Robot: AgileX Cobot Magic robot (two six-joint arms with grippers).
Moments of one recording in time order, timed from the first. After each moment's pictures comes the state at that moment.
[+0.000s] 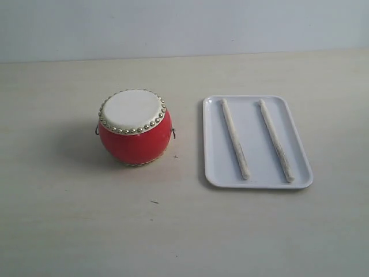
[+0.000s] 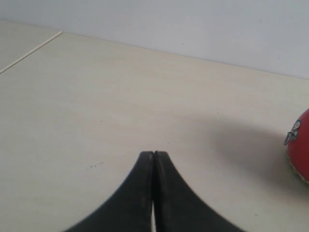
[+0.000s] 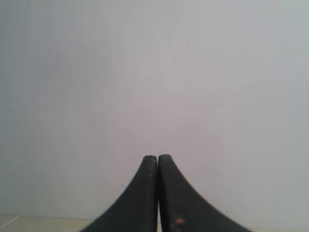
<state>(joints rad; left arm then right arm) 0.08 0.01 0.00 0.12 0.37 -0.25 0.39 0.23 -0.30 0.02 -0.09 0.13</state>
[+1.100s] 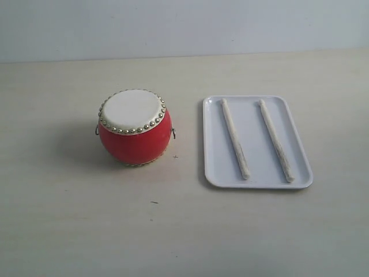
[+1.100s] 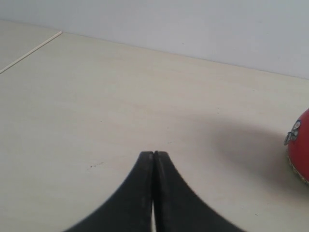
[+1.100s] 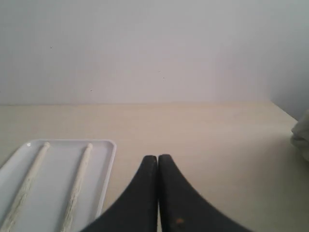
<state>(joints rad) 0.08 0.01 0.00 0.12 0.37 -0.24 -0.02 0.01 0.00 -0.05 0.21 0.01</state>
